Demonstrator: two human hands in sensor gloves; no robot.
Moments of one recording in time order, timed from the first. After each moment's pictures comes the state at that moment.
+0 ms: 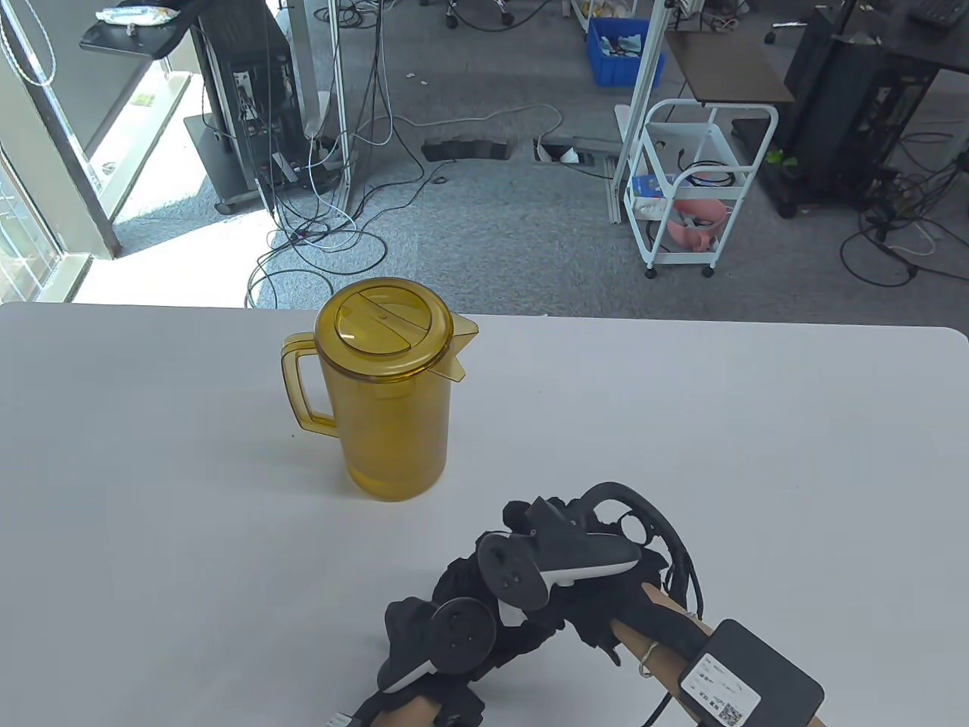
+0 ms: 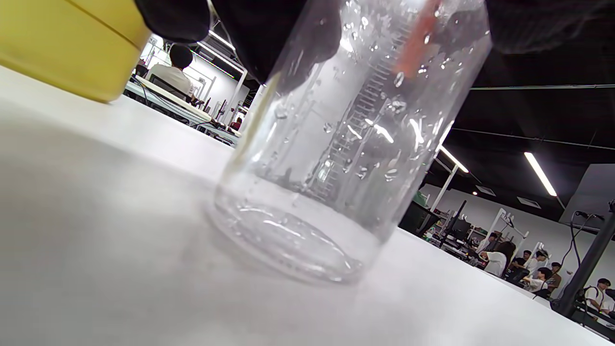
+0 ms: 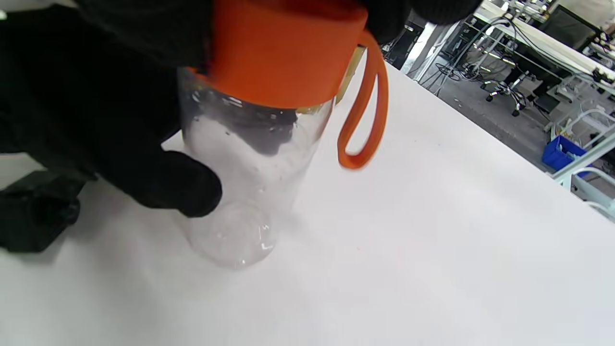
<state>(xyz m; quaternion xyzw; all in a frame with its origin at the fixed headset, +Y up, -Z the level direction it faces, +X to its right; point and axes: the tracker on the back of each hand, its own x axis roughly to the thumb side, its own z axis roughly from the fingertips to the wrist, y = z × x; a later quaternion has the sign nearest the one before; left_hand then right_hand) -0.049 -0.719 -0.242 0.04 -0.21 0.25 0.94 0.053 -0.566 -0.259 -0.37 -0.15 -0.89 0.21</state>
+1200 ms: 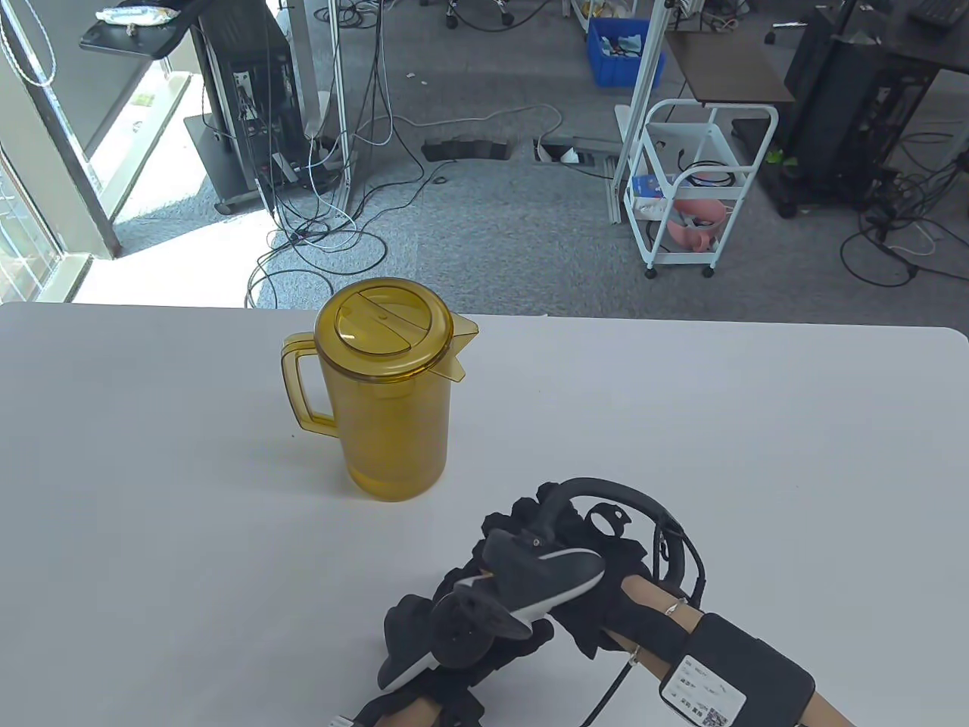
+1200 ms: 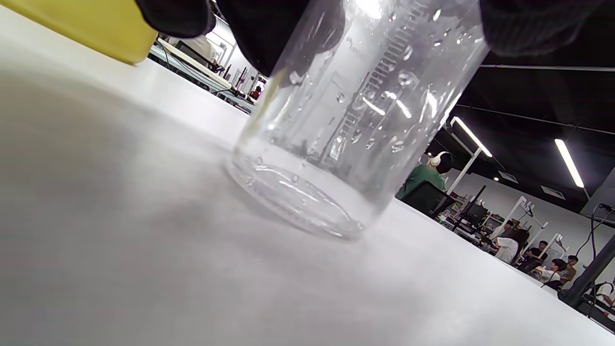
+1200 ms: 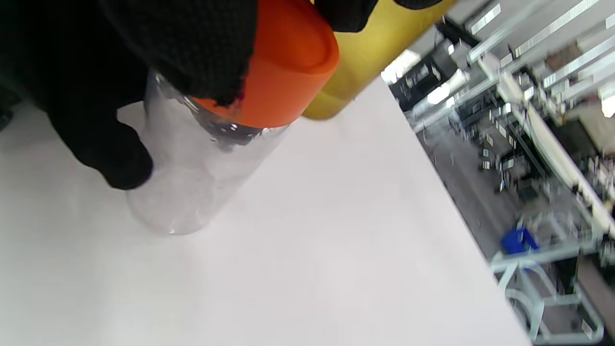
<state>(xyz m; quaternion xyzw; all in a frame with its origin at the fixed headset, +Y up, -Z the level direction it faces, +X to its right) -0.049 -0.724 -0.242 -0.02 -0.19 0.26 0.95 0.044 -0.558 -0.242 -0.46 -0.05 -0.80 0.38</state>
